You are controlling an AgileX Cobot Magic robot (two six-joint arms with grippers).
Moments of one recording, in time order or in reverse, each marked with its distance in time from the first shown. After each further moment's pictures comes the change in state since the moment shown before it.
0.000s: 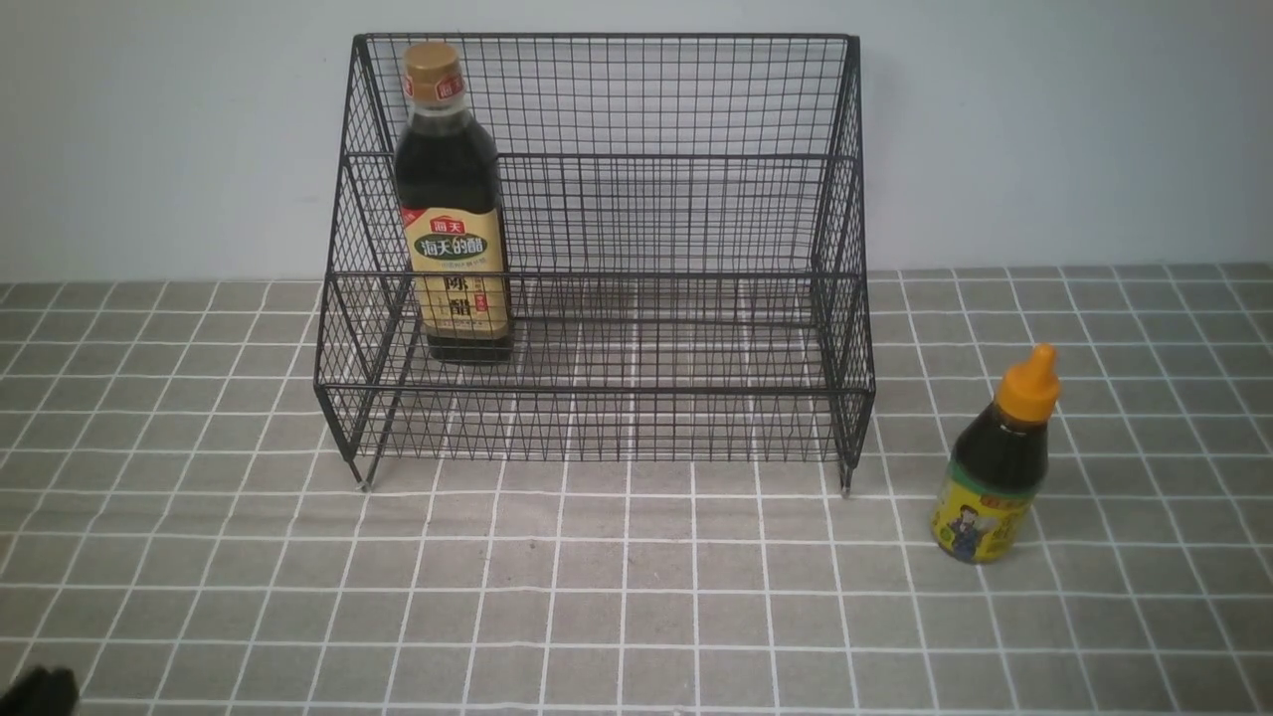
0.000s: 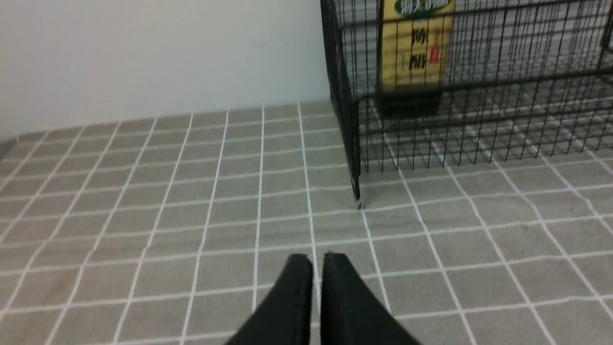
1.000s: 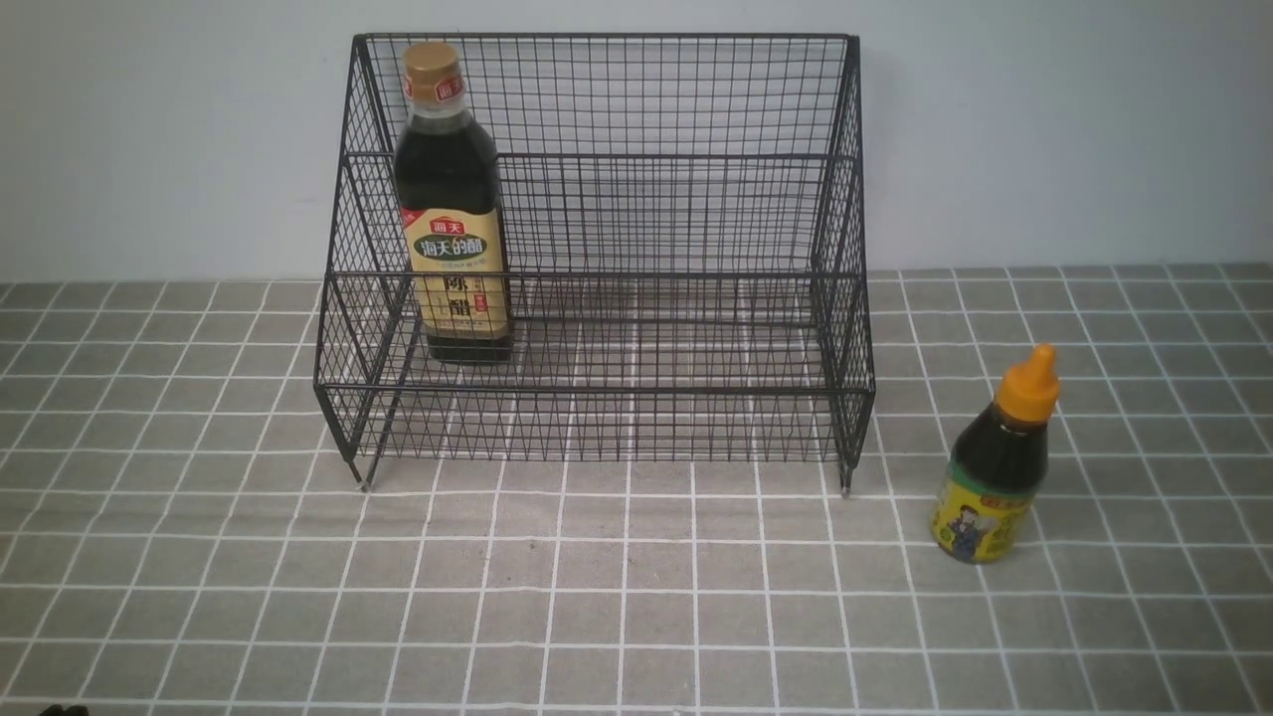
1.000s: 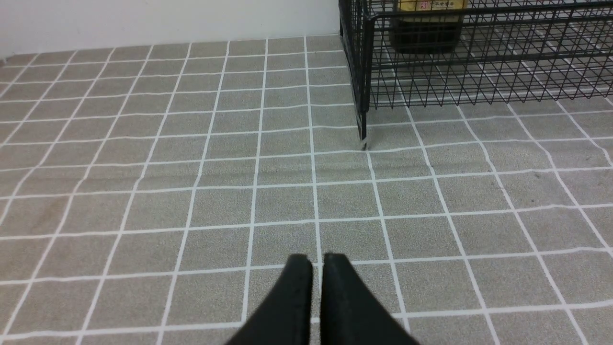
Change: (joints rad) right arm 0.000 0.000 0.000 0.000 0.000 0.000; left arm -0.002 -0.010 0.017 0.040 0.068 -0.070
